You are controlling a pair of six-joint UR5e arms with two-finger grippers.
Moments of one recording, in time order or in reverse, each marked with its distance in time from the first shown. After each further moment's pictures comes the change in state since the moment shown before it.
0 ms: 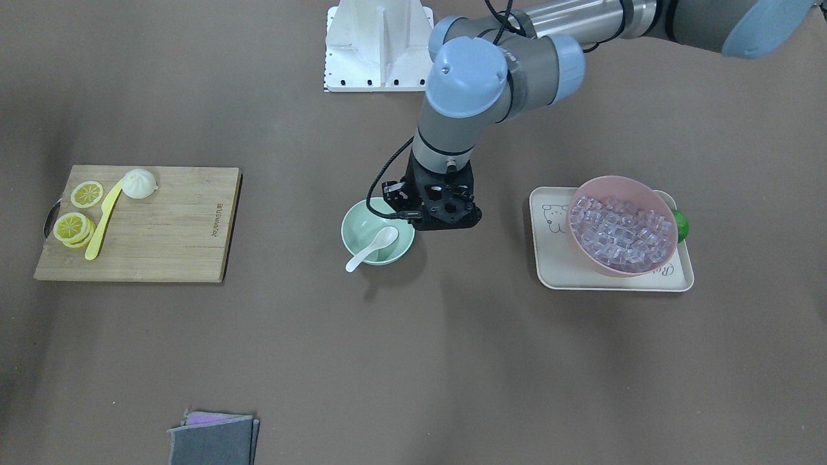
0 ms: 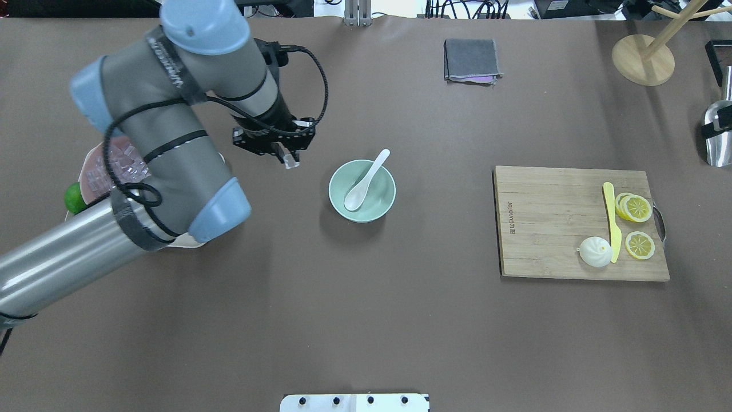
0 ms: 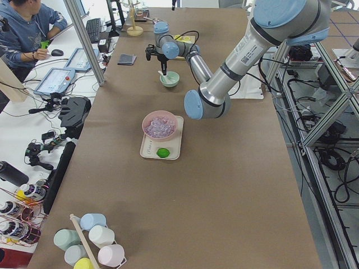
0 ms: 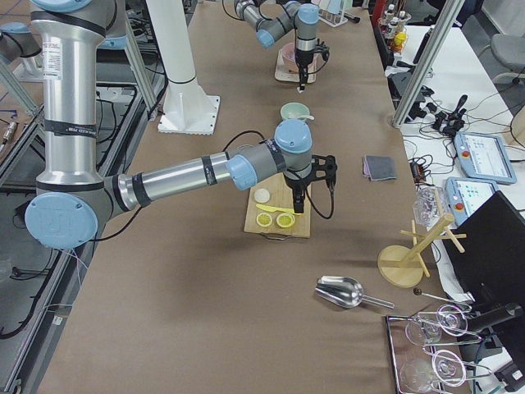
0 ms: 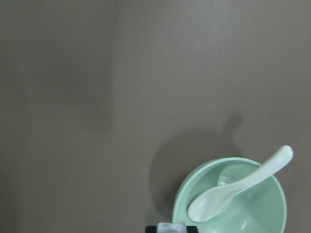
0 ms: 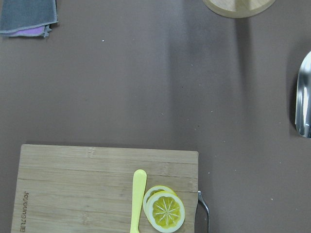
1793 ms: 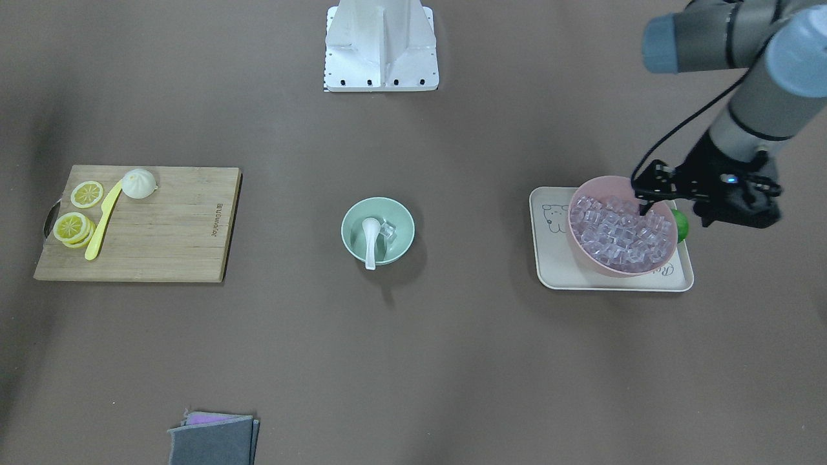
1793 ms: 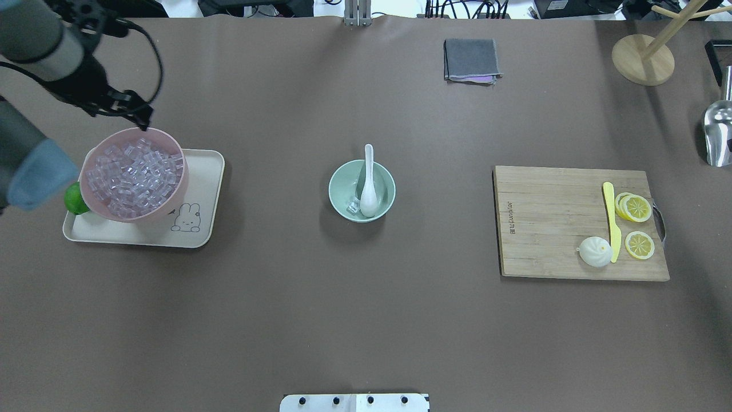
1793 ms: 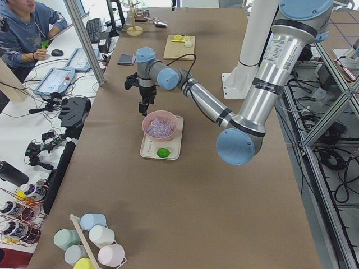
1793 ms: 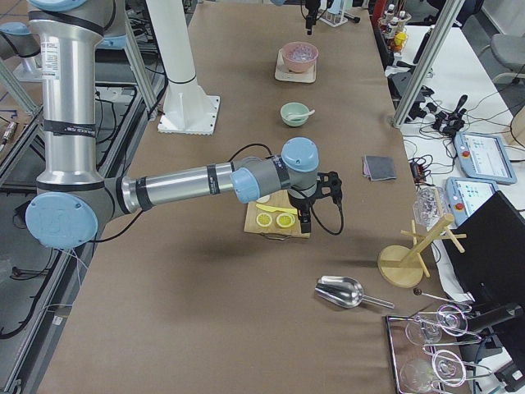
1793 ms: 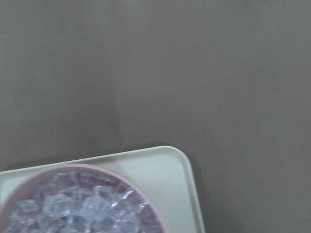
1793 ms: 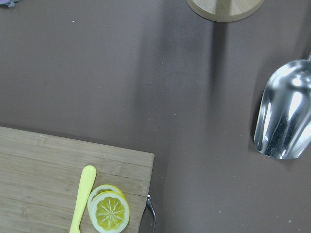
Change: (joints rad) left arm -0.466 0.580 -0.364 0.137 -0.143 0.903; right arm 0.034 0.026 -0.096 -0.048 -0.041 -0.245
